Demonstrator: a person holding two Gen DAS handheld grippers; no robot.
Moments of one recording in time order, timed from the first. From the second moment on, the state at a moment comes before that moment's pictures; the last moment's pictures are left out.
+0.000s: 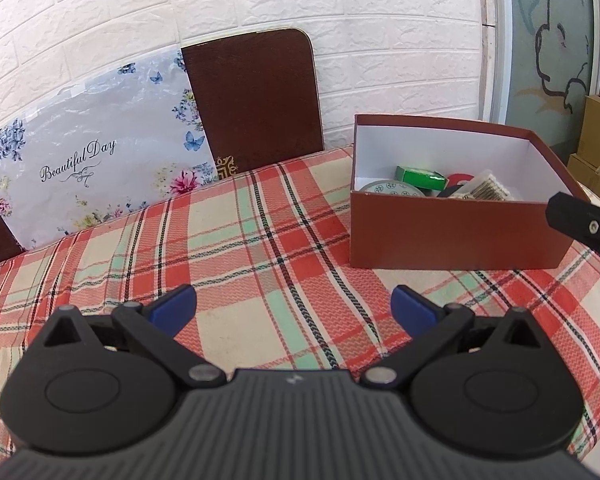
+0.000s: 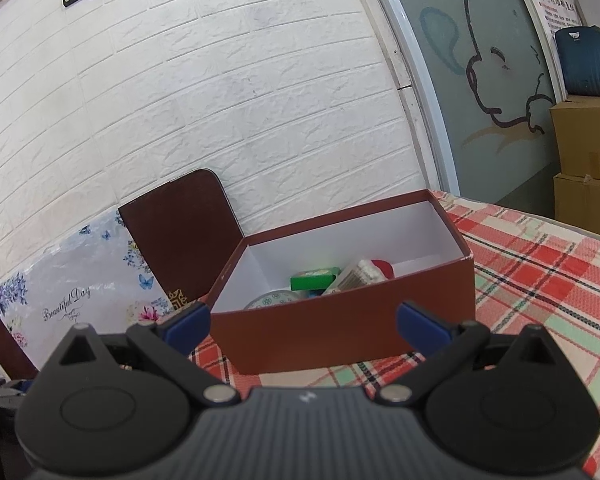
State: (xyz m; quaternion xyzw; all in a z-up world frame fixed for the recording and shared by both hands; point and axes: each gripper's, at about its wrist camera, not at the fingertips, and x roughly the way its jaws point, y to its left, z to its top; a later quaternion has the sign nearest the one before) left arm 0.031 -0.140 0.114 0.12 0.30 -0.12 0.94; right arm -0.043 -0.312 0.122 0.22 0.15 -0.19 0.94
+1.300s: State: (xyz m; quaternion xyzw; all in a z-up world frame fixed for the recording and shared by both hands) left arm 0.035 -0.129 0.107 0.10 0.31 -0.12 0.94; right arm -0.038 -0.299 0.120 0.20 0.16 -0.18 0.95
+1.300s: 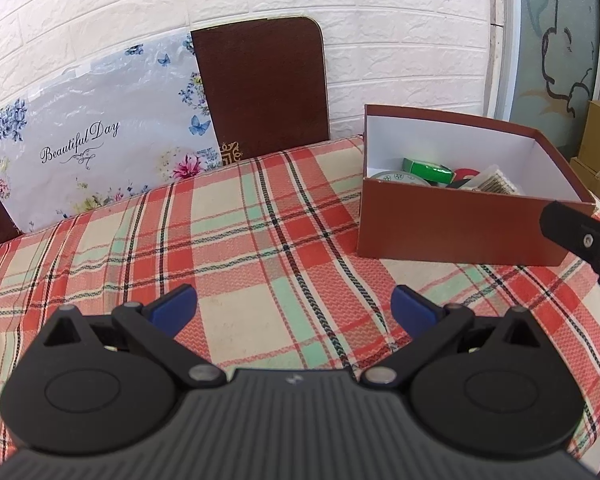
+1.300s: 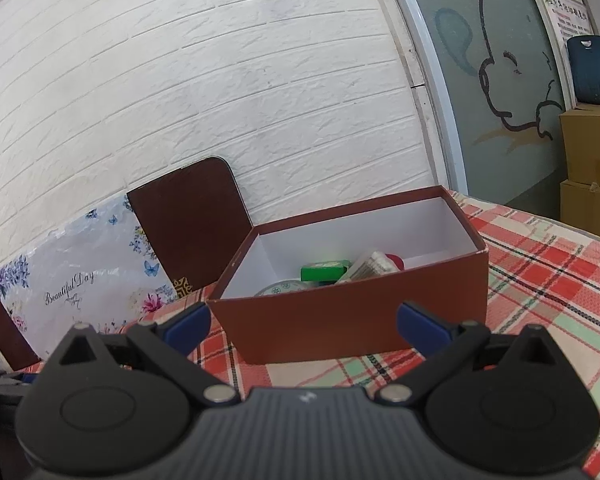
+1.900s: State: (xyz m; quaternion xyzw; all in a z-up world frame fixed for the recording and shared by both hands) left arm 0.041 -0.123 0.103 0.10 0.33 -0.10 0.93; right arm -0.035 -0.298 0.116 0.20 0.17 -0.18 0.95
